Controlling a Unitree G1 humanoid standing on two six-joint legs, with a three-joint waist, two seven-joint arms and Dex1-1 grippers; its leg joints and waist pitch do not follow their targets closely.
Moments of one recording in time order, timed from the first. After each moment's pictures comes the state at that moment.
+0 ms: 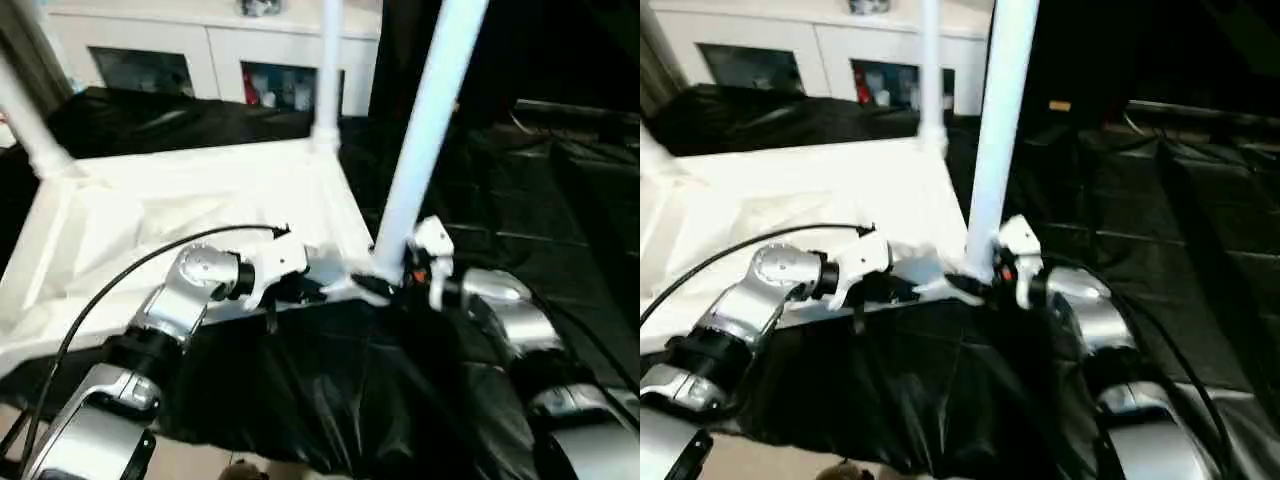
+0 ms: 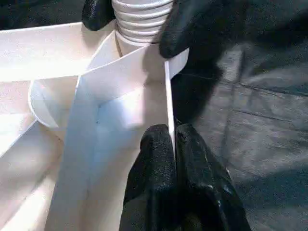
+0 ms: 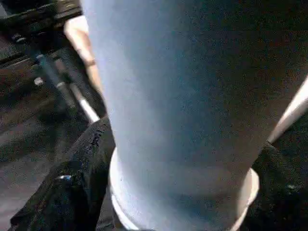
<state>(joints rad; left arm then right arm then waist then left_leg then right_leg) -0.62 0.35 -0.30 0.59 0.05 -0.01 -1.20 -0.54 -0.31 0.11 0.71 0.15 -0.03 1.09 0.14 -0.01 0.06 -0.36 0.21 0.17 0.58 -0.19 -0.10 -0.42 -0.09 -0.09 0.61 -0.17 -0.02</state>
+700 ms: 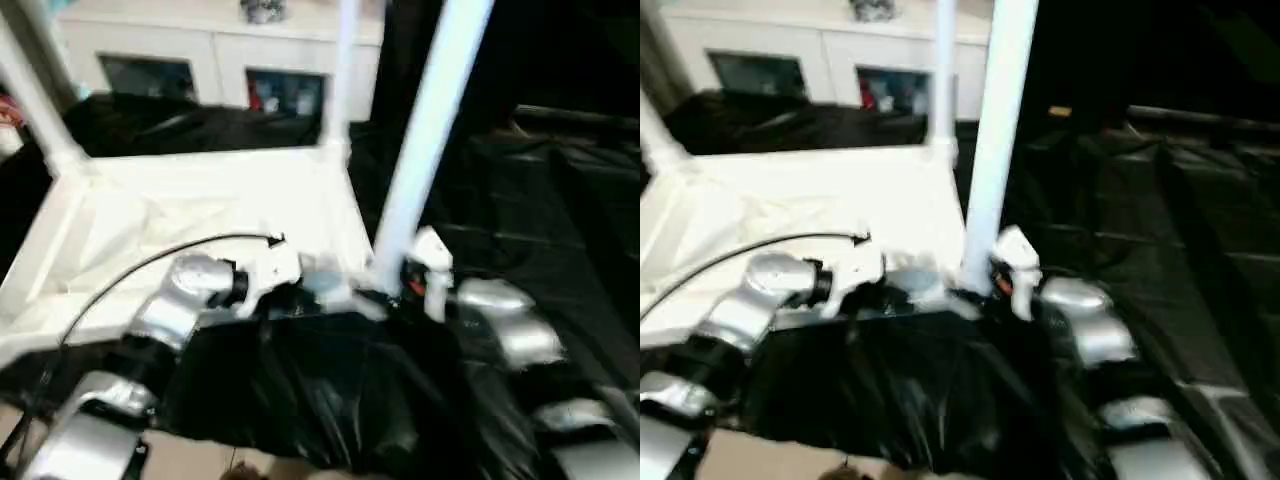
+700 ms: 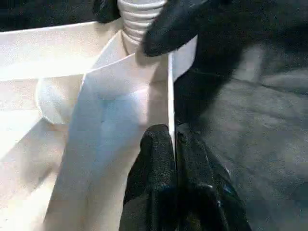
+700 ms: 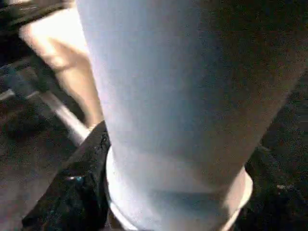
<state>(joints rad) -0.62 0.31 -0.28 0.66 0.10 -0.01 -1.03 -0.56 -0.19 0.09 0.78 0.09 -0.01 0.75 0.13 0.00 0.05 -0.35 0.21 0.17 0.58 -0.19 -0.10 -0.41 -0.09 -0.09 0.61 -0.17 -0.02</state>
